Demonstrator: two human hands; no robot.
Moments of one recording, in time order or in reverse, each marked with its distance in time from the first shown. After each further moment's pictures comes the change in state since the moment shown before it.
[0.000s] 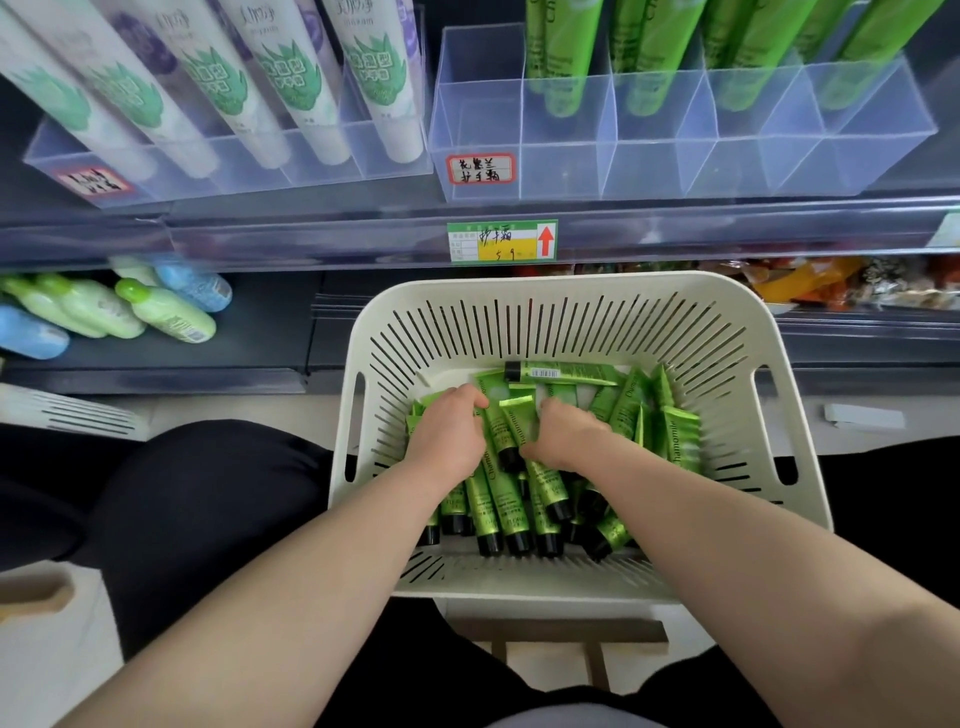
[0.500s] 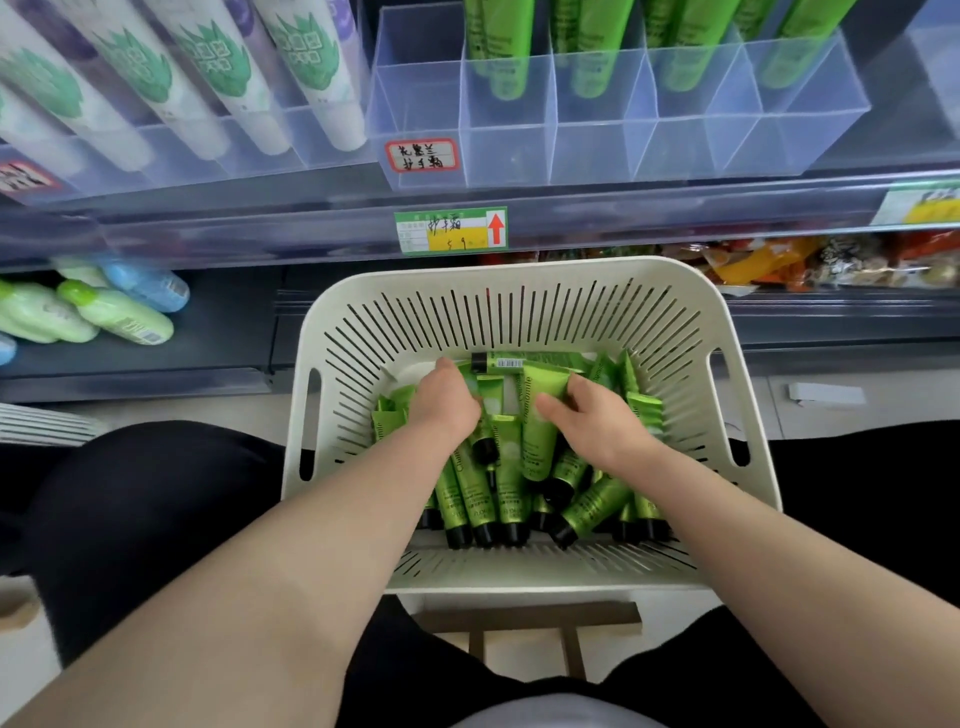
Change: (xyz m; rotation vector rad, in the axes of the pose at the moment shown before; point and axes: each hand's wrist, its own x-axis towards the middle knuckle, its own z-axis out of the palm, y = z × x) left_hand 0.034 0.034 0.018 0.018 -0.029 -0.210; right_hand -0.052 0.059 -0.026 0.499 0.208 -0.185
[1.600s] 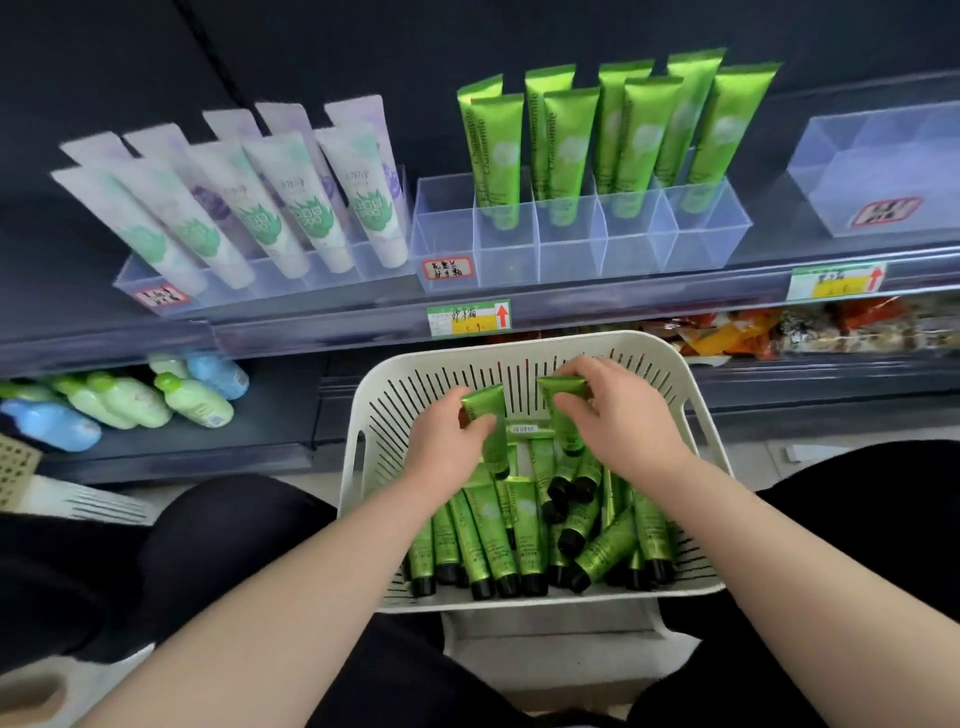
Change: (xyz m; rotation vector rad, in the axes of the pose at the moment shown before) left_hand -0.076 0.016 -0.071 -0.323 0.188 0.304; right_hand -0.050 -0.045 -0.049 -0.150 0.470 -0.433
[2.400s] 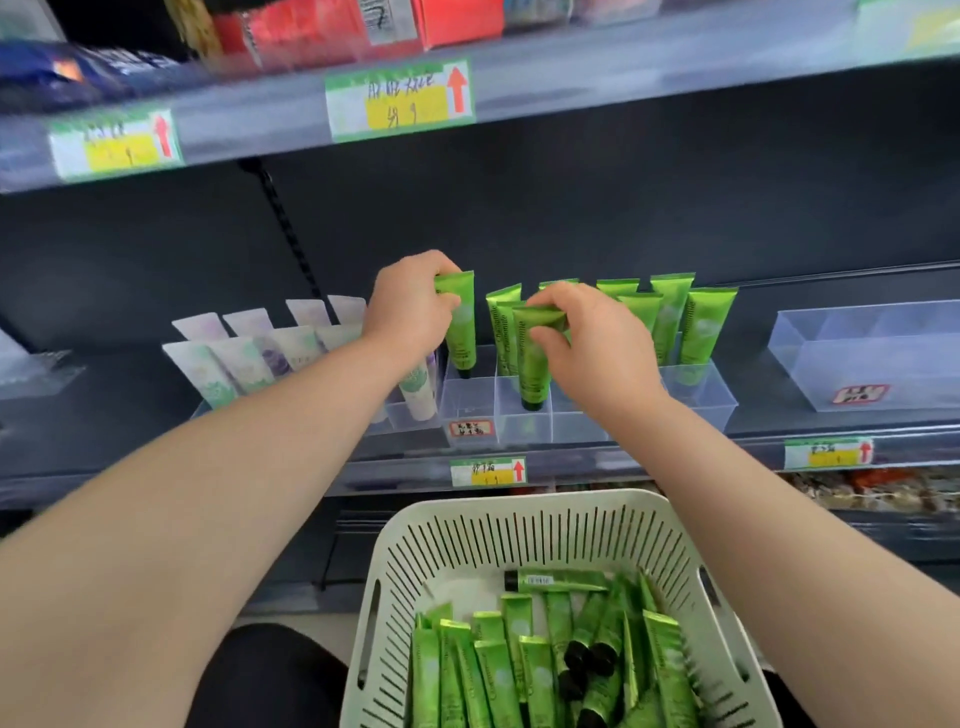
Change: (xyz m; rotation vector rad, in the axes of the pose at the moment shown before) left_hand 0.122 0.173 -0.177 0.261 0.493 0.423; right_hand 0.115 -0.108 -0.119 -0.081 0.402 -0.264
